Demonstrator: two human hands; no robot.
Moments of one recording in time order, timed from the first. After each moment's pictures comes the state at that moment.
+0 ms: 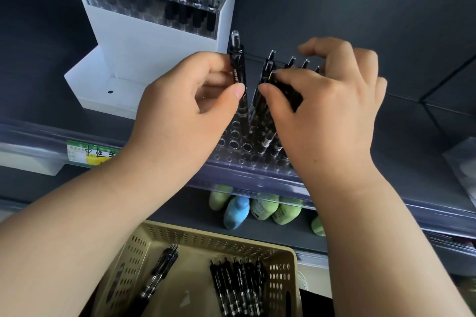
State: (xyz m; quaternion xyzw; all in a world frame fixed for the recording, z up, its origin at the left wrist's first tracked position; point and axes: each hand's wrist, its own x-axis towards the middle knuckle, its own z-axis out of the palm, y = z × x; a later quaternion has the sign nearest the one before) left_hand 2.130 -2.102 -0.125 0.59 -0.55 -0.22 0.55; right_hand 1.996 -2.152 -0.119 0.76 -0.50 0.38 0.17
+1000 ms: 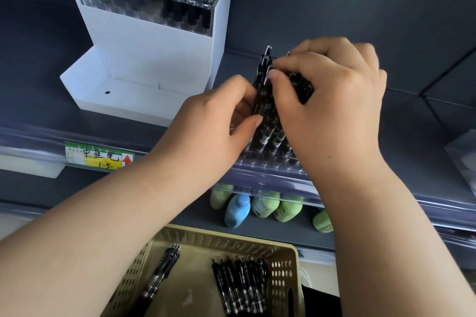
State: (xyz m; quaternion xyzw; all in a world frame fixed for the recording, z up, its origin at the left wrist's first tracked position) left_hand 2.121 -2.111 -0.144 0.58 -0.67 -0.17 0.42; right_hand 1.993 -2.151 -0.116 0.75 -0.48 0.43 0.11
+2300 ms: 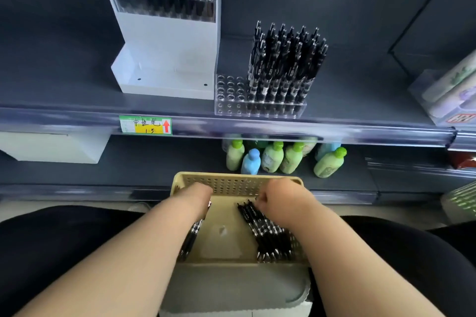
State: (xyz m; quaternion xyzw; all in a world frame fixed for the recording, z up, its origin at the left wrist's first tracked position) left_hand 2.148 -2.024 -0.283 0.66 -0.66 -0.27 -0.25; right_hand 1.975 -2.020 -0.224 0.76 -0.59 -0.15 -0.21
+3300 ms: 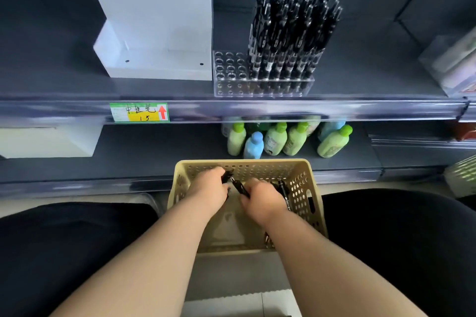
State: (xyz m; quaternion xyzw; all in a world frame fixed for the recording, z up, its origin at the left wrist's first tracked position) left_hand 2.138 -2.017 -0.320 0.74 -0.59 -0.32 0.01; right_hand 2.009 -2.008 -0.328 0.66 -0.67 -0.07 -0.33
